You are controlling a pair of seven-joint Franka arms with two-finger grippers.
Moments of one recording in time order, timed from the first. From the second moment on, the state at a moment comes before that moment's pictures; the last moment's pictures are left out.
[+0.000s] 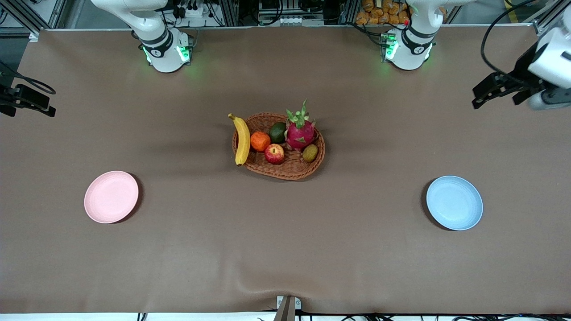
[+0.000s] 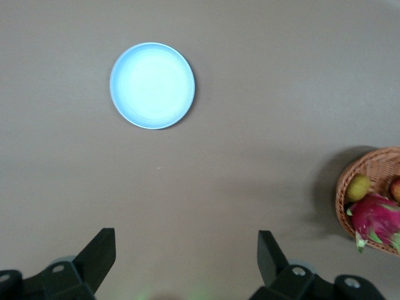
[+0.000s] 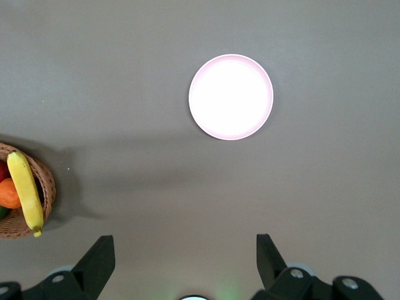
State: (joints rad) left arm 0.04 -0.07 -0.17 -1.63 -0.02 1.55 -0.22; right arm 0.02 0.02 -0.11 -1.48 0.02 1.43 -0.05
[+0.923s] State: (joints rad) left arm -0.38 0.38 -0.22 -1.51 -0.07 1.92 -0.66; right arm 0.02 0.02 -0.11 -1.48 0.01 1.44 -0.03
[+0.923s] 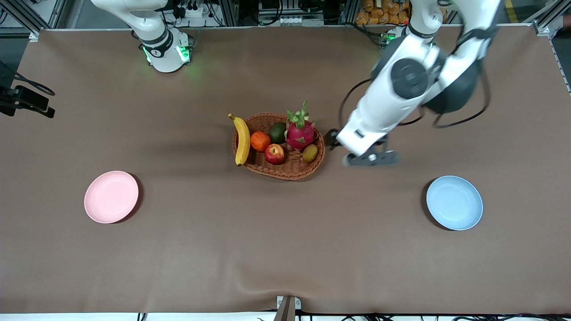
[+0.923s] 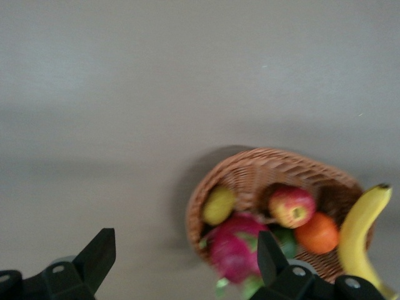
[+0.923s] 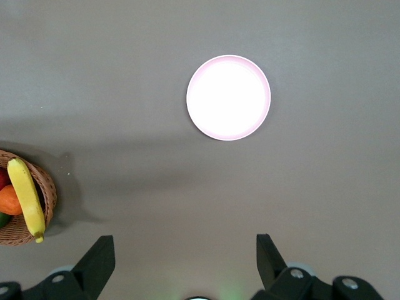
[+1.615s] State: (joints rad) left arm -0.57 0.66 -0.22 -1.42 -0.07 2.12 -0.89; right arm 0.02 0.02 -0.11 -1.48 0.01 1.44 -0.03
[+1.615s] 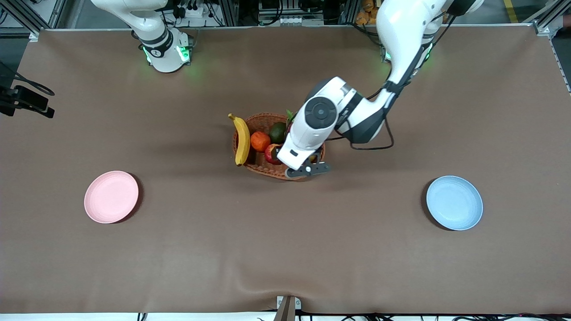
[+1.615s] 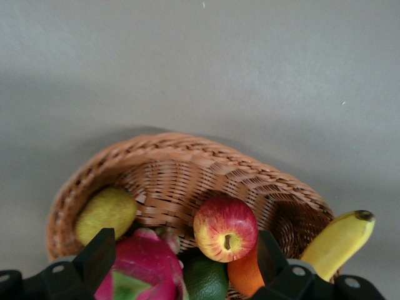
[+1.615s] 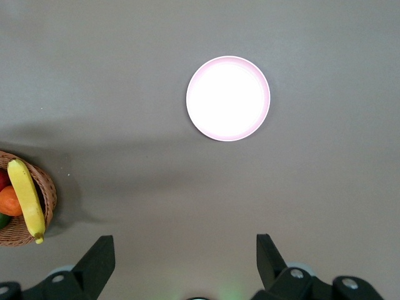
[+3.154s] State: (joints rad) left arm -0.73 0.82 -0.15 -1.42 -0.07 2.30 -1.11; right arm 0.02 0.02 -0.11 -1.48 0.01 1.44 -0.03
